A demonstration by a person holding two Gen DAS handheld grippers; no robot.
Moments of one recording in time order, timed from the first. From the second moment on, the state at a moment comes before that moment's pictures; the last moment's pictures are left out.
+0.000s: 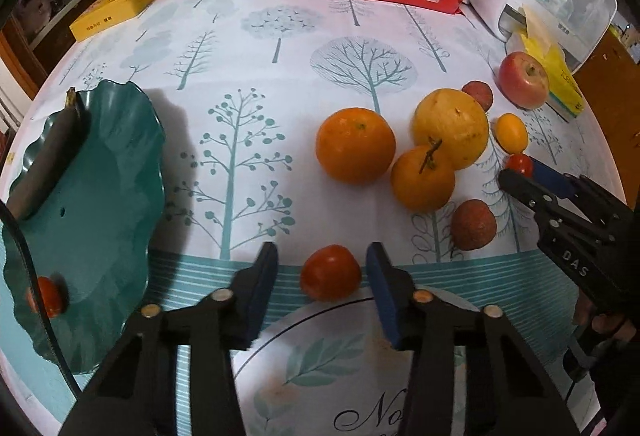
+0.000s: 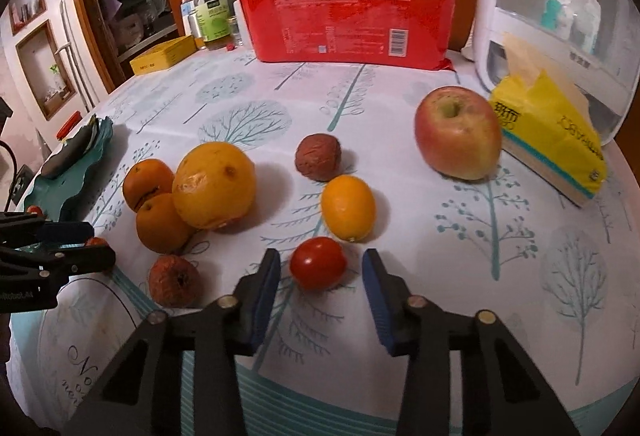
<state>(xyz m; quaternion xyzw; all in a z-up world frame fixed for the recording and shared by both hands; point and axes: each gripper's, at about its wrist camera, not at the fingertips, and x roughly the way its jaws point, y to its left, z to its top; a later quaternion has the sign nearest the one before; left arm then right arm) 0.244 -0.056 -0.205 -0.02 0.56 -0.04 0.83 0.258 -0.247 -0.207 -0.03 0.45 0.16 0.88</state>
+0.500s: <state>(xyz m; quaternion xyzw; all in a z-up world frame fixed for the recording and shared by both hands) 0.238 -0.055 -0.202 -0.02 0.56 -0.06 0.82 0.248 -0.241 -0.207 -0.03 0.46 0.15 0.87</state>
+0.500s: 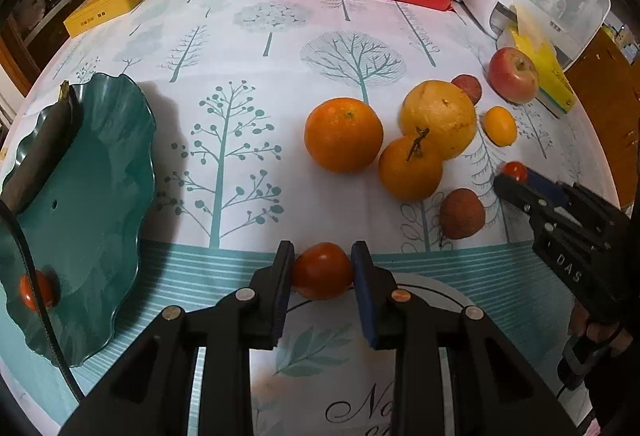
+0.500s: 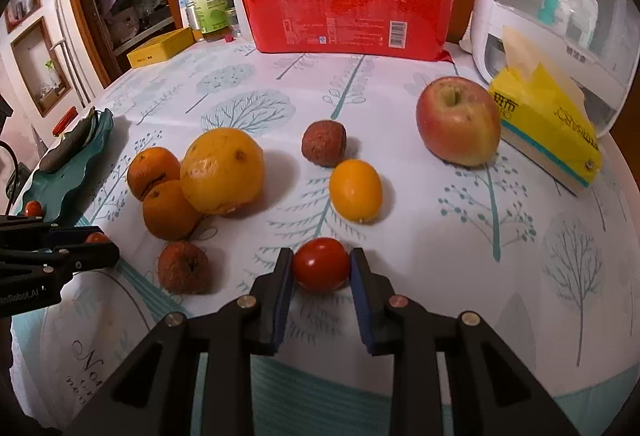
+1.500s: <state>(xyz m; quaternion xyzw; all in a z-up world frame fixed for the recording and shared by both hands) 0.120 -0.005 -0.157 -0.06 0.54 -0.06 0.83 0.105 -0.166 -0.182 -0.06 0.49 0.21 0.84</state>
